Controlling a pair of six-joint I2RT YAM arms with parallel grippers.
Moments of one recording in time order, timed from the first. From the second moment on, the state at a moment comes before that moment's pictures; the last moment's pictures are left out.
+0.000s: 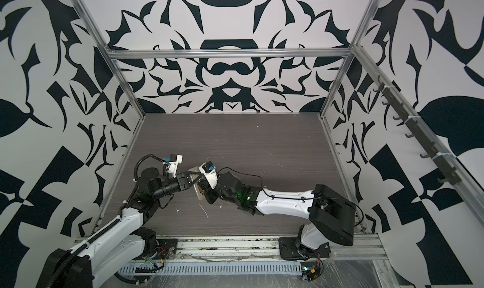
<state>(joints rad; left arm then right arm) -0.32 0.90 0.27 0.37 0.75 -0.87 1.12 1.49 0.80 0.35 0.03 0.30</state>
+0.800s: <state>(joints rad) -0.32 0.90 0.27 0.37 0.75 -0.87 1.12 1.49 0.80 0.36 0.05 0.30</state>
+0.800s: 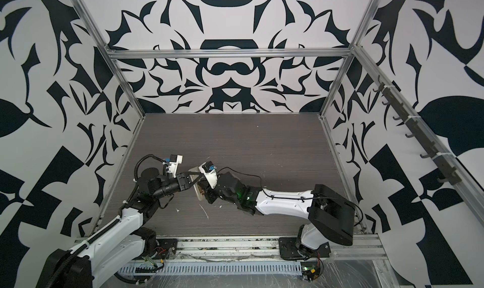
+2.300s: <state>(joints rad) -0.35 0.90 0.30 0.29 0.78 -0.84 1.12 1.45 1.28 -0.54 -0.04 -0.45</state>
